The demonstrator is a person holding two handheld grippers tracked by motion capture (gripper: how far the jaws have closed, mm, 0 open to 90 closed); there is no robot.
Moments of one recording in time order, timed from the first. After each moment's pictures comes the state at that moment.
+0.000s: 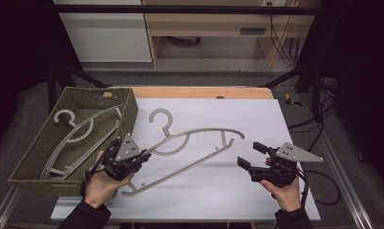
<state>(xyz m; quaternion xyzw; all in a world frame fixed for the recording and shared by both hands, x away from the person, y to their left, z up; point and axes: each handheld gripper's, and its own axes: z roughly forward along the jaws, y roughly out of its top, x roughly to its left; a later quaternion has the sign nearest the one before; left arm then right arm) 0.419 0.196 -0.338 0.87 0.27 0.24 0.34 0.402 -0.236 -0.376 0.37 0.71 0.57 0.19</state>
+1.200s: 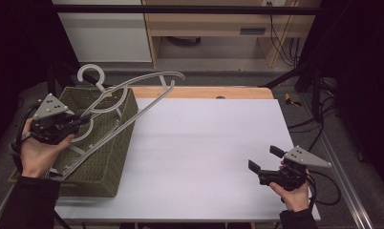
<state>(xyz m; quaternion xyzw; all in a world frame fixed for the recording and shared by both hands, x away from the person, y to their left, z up) 0.458 0.329 -0.269 0.79 0.37 0.33 0.37 0.398 -0.259 -0.388 0.42 0.70 0.53 0.23</state>
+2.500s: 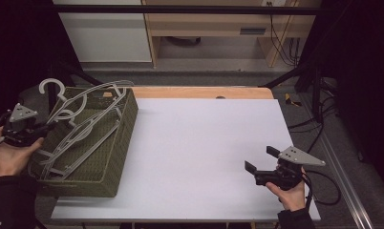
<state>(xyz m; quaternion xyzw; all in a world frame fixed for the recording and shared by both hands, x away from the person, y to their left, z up) 0.484 0.437 -0.330 0.76 0.48 0.35 0.29 0.402 -0.250 -0.391 0.42 0.71 0.52 0.22</state>
